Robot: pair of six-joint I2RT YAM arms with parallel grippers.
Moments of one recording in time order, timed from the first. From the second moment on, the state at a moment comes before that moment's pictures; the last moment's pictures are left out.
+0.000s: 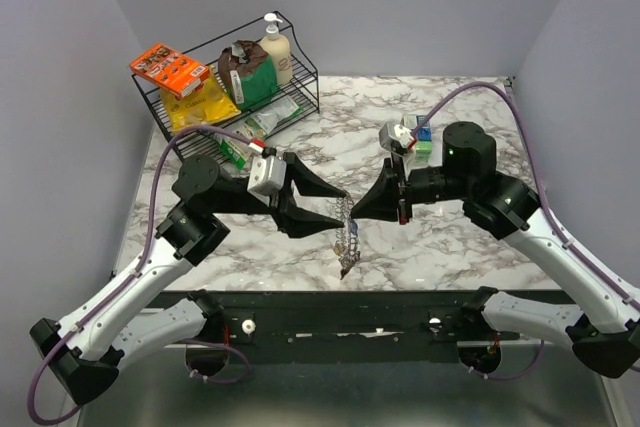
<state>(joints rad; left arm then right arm) -0.72 0.88 0.92 0.25 0.93 -0.20 0.73 1.04 1.18 -0.40 -0.85 0.09</state>
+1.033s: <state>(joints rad) -0.73 1.17 1.23 -0.56 0.89 0.19 0.73 1.18 1.34 -0.75 -0.80 -0.14</state>
